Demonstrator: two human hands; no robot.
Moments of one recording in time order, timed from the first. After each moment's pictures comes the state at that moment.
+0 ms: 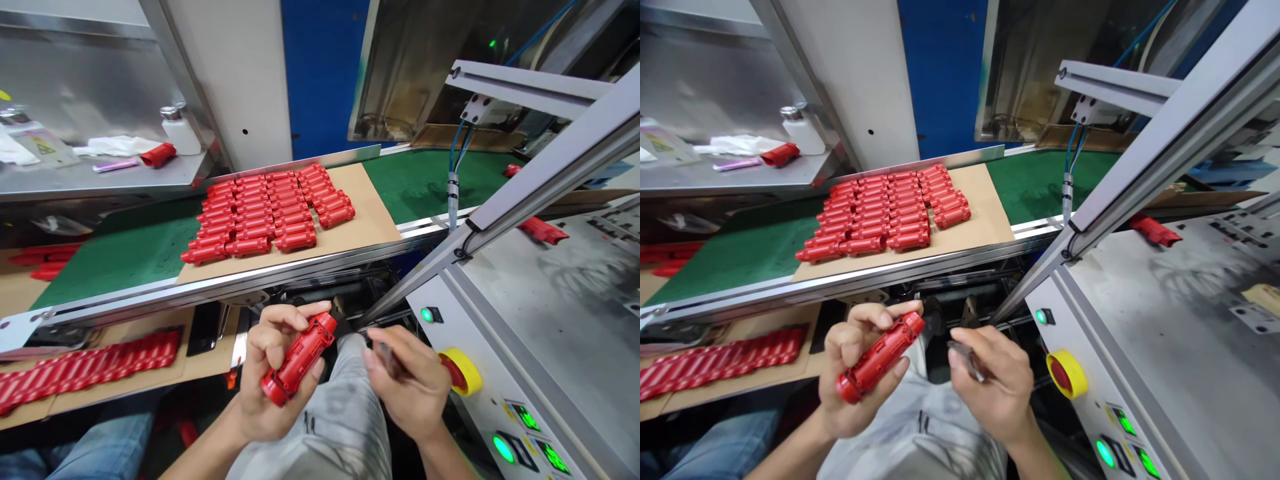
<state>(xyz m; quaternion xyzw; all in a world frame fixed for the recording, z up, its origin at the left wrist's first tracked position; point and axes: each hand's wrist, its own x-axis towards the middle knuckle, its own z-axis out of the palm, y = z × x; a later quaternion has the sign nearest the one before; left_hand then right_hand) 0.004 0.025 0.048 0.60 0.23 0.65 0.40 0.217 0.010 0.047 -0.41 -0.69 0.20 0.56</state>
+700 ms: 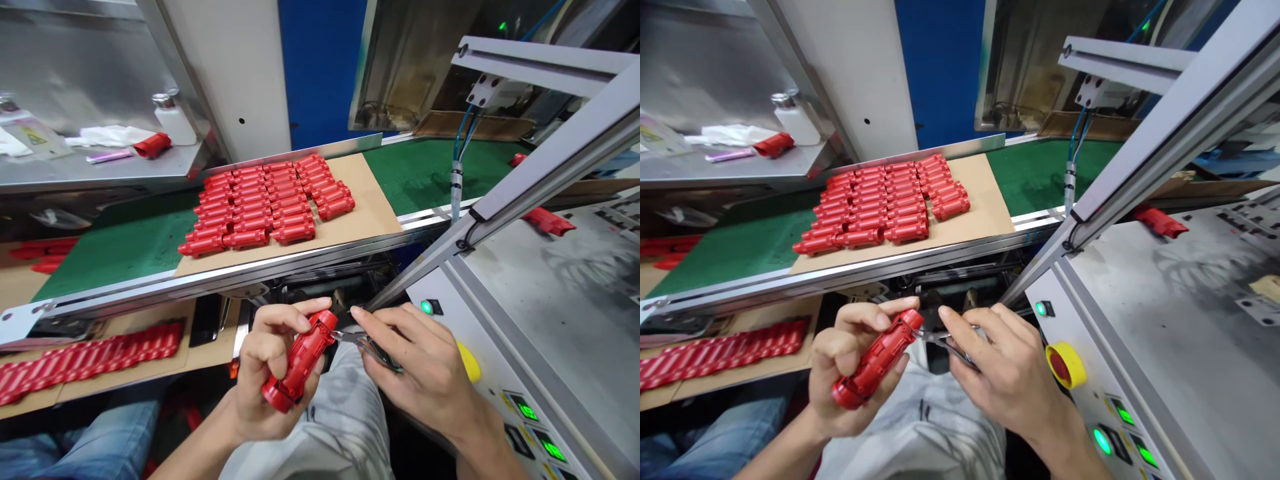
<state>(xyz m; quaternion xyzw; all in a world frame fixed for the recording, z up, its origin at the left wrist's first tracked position) 0.006 0.020 0.056 0.64 0.25 0.64 0.34 0.243 0.022 0.091 -0.37 -0.86 0.05 0.35</state>
